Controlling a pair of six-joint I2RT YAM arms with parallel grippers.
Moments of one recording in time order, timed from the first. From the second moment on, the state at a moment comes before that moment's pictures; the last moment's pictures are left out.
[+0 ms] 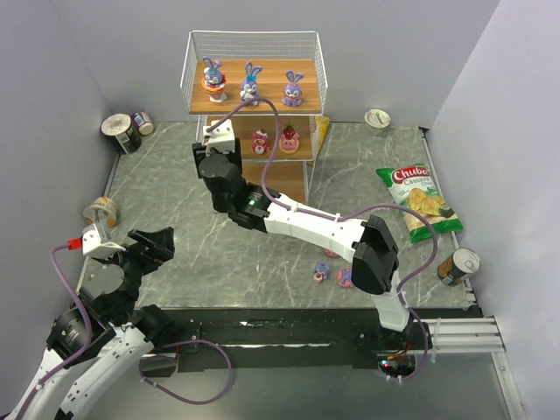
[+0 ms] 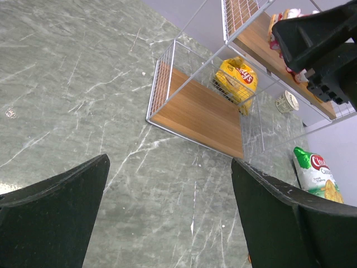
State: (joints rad) left arm -0.67 0.15 0.70 -0.73 -0.67 -0.76; right arm 1.09 2.01 1.89 0.03 0.86 0.15
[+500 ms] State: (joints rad) left arm -0.67 0.15 0.70 -0.73 -0.67 -0.76; right arm 1.07 2.08 1.90 0.03 0.86 0.15
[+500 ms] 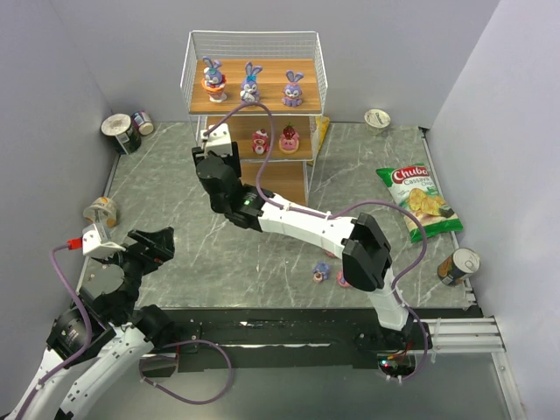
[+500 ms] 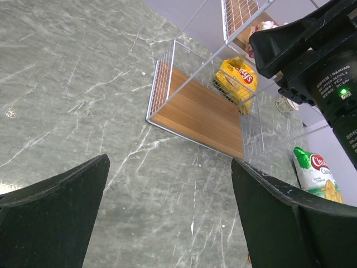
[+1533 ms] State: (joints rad) left arm -0.67 0.15 0.70 -0.73 -0.67 -0.76; right arm 1.04 2.18 2.03 0.05 0.90 0.14
